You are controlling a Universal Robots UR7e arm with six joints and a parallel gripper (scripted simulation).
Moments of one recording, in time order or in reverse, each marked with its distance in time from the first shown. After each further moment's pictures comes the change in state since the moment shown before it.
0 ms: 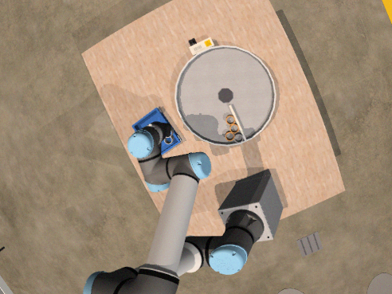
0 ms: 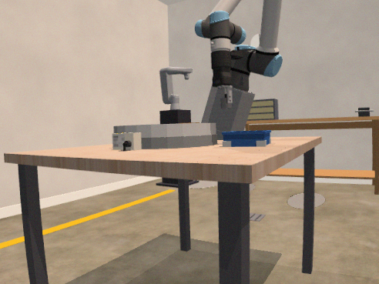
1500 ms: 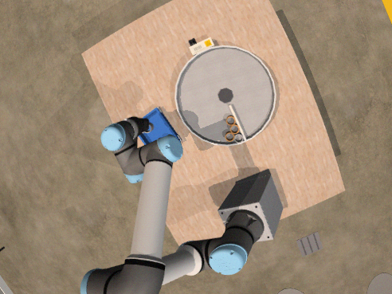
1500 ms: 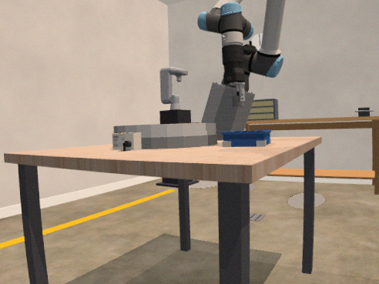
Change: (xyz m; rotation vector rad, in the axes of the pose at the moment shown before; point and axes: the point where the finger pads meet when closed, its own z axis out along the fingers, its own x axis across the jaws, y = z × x) arm 0.086 0.011 0.002 0.002 -0.005 0.003
